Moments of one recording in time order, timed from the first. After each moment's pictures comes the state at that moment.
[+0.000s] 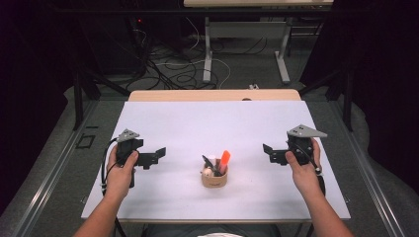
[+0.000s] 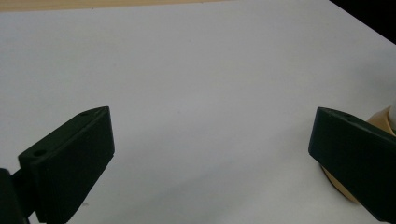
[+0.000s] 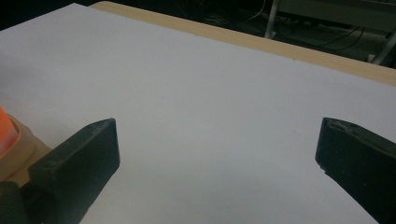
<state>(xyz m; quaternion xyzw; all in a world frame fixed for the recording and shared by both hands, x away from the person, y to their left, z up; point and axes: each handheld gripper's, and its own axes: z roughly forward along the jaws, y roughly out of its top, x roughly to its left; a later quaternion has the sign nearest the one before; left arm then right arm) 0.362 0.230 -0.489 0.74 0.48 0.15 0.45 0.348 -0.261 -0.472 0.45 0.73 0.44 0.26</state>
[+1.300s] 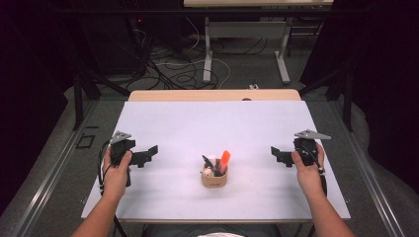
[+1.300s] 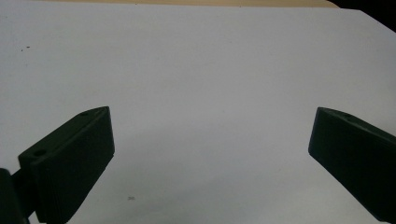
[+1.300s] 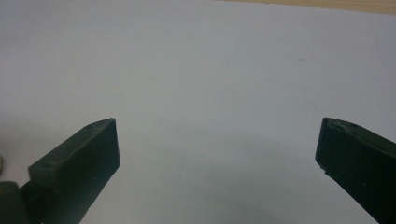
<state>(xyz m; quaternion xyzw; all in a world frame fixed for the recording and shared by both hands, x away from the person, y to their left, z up) 0.373 0.255 -0.513 0.71 0.52 0.17 0.45 0.367 -0.293 -0.515 0.52 0.71 0.42 0.23</state>
